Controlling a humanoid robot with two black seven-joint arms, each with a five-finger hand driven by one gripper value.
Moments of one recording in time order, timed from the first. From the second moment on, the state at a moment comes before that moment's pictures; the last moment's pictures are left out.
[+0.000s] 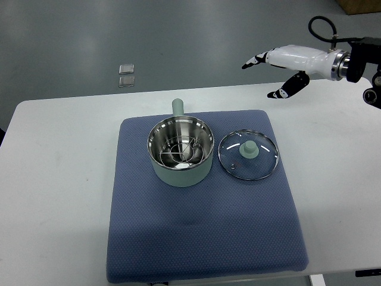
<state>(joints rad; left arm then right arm) -0.01 0.00 -0.05 -0.16 0.00 -0.02 0.05 1.18 -0.71 0.15 1.08 -1.27 0.03 0.35</state>
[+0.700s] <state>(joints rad) -0.01 0.00 -0.05 -0.16 0.00 -0.02 0.05 0.55 -0.29 1.19 0.95 -0.82 0.14 0.19</state>
